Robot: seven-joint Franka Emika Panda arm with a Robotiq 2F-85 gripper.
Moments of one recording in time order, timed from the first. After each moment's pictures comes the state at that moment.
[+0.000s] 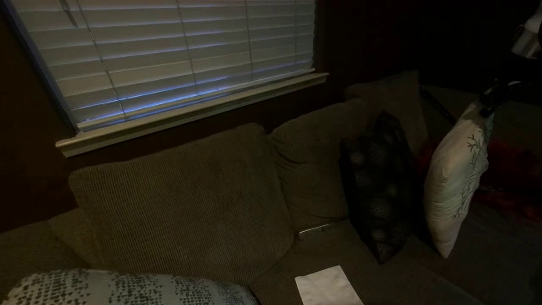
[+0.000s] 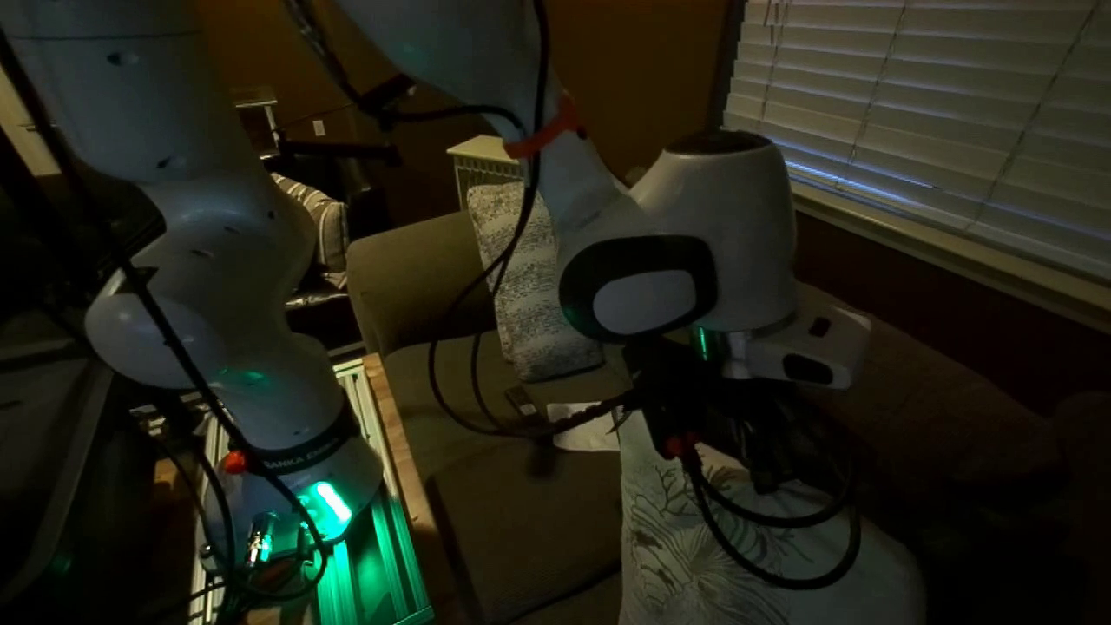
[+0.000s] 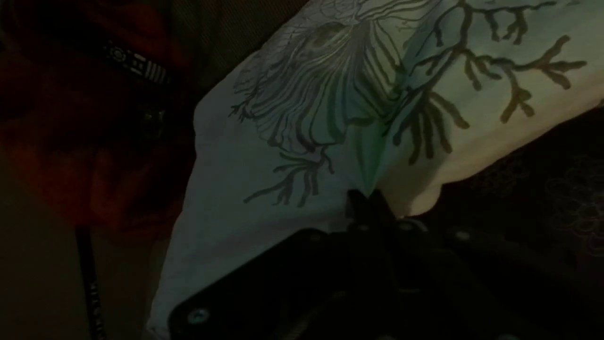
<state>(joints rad) -0.39 0.02 -0.28 -2.54 -0.22 2.89 -0.06</state>
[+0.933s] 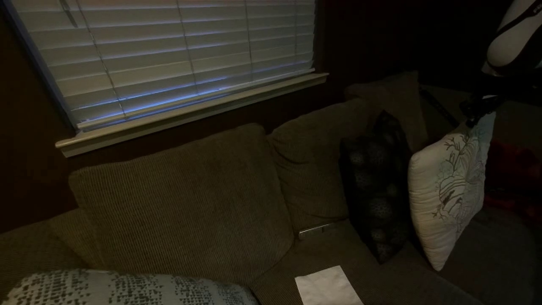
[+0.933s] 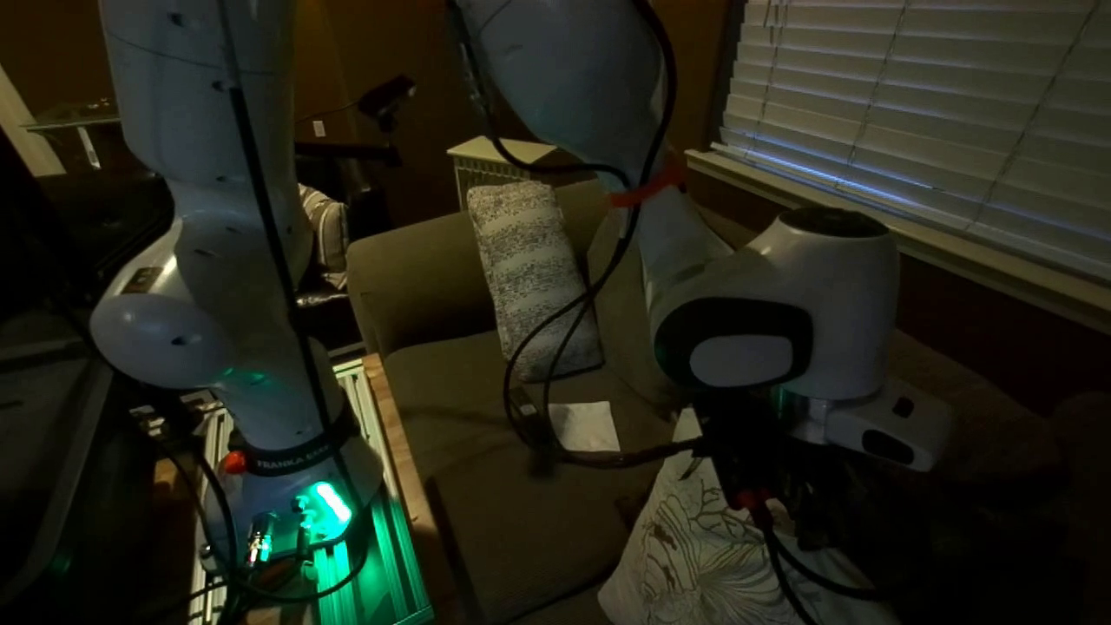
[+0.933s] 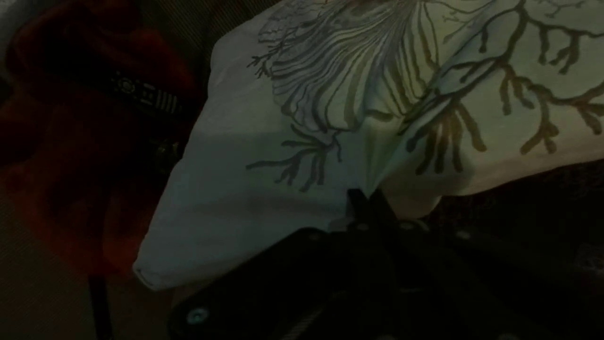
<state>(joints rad) -0.35 0.31 -0.32 -2.28 -0.08 2.81 -0.07</state>
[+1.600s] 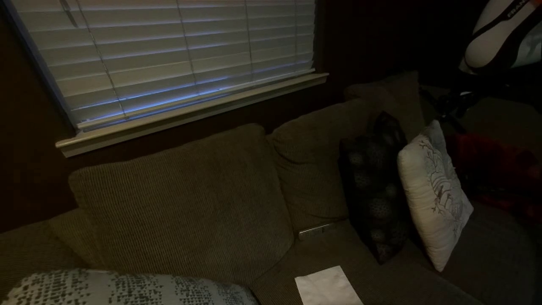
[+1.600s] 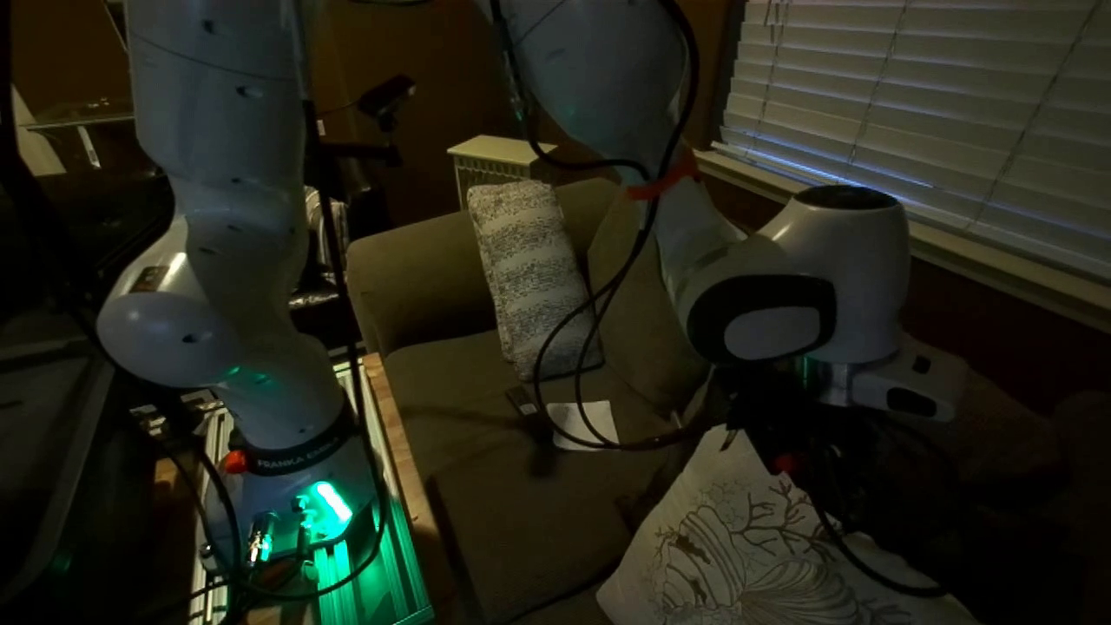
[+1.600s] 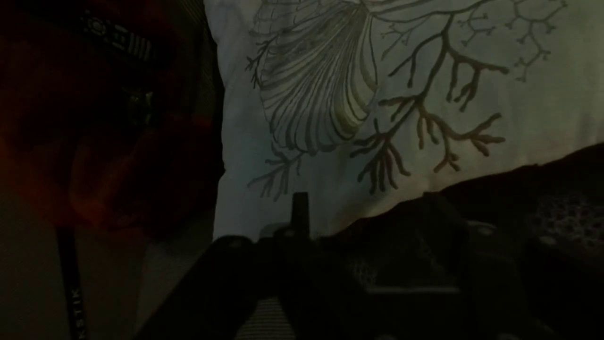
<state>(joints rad) -0.30 0.37 -0.31 -2.19 -0.08 2.83 -0.05</state>
